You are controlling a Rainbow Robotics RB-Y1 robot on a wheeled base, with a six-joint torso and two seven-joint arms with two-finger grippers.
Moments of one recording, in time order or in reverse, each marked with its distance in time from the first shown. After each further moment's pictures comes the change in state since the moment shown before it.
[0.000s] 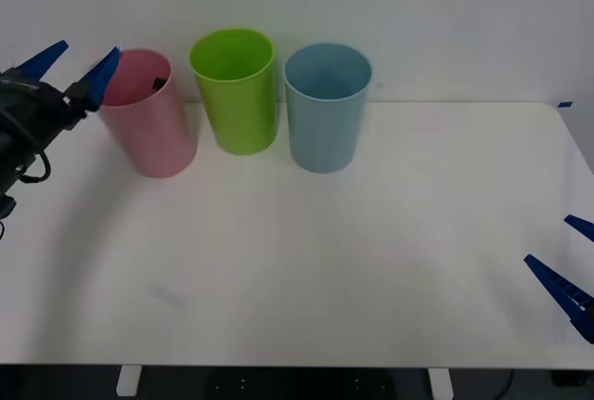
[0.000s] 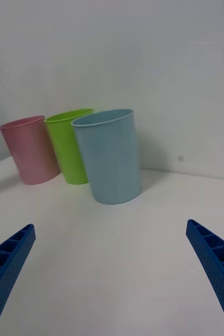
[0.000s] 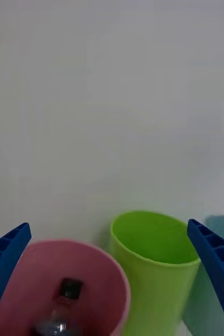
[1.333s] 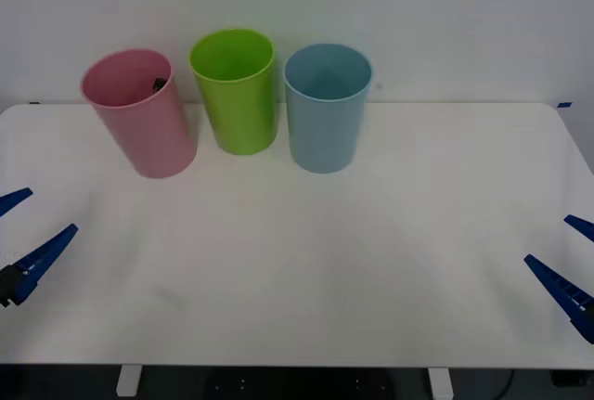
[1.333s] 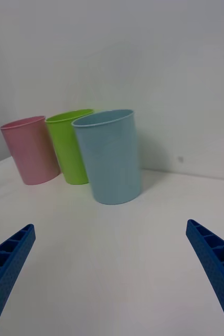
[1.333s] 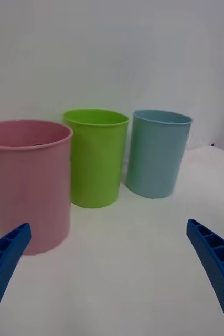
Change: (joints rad) right arm 0.000 0.000 0.000 0.000 0.000 0.000 0.000; left arm 0.498 0.029 0.161 -0.052 0.213 -0.474 -0.301
